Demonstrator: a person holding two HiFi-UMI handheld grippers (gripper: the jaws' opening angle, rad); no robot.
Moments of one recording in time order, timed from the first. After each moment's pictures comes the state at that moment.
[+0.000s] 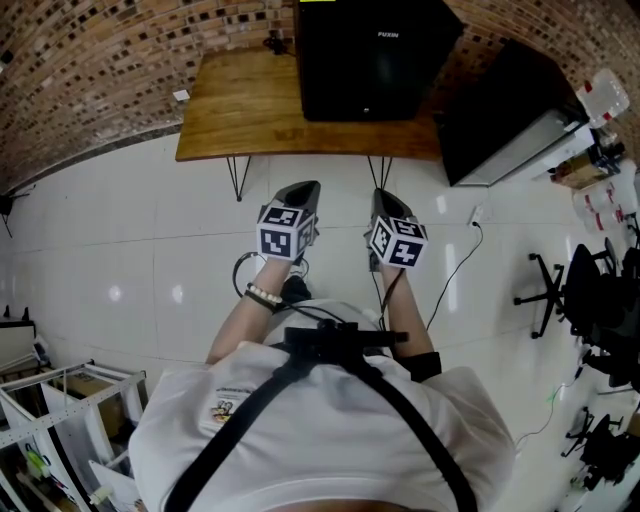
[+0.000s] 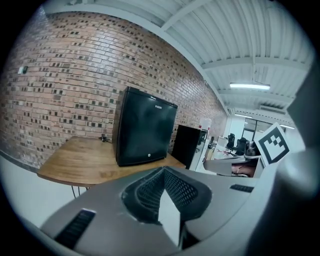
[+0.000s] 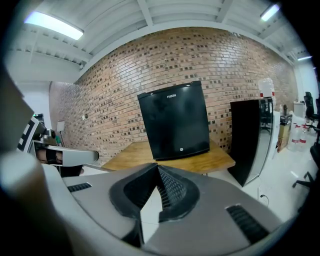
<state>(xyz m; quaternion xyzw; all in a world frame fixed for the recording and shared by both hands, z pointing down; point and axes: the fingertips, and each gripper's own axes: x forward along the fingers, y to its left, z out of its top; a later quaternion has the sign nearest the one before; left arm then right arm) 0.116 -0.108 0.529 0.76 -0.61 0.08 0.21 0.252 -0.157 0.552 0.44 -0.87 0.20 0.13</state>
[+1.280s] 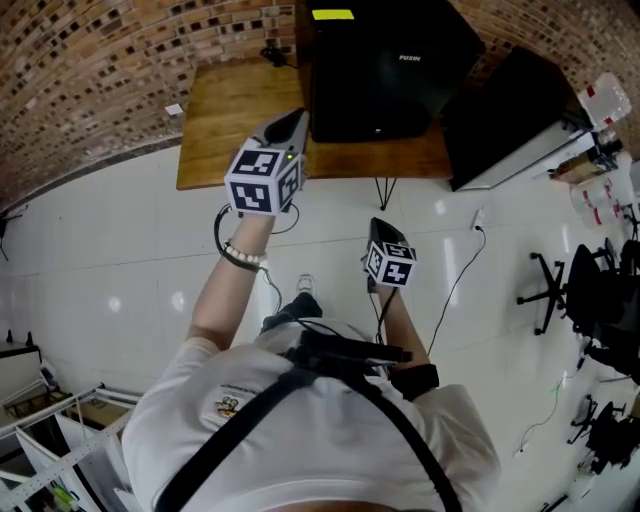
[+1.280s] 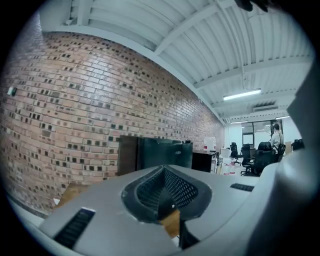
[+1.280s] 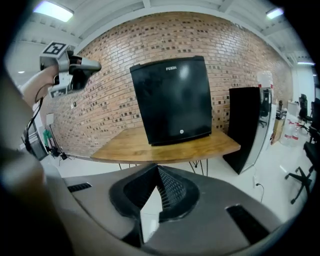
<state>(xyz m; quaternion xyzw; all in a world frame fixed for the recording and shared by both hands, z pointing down) -0.032 -0.257 0.372 0.78 -0.62 0.01 0.08 0.181 -0.194 0.640 0.46 -0.83 0.23 0.20</state>
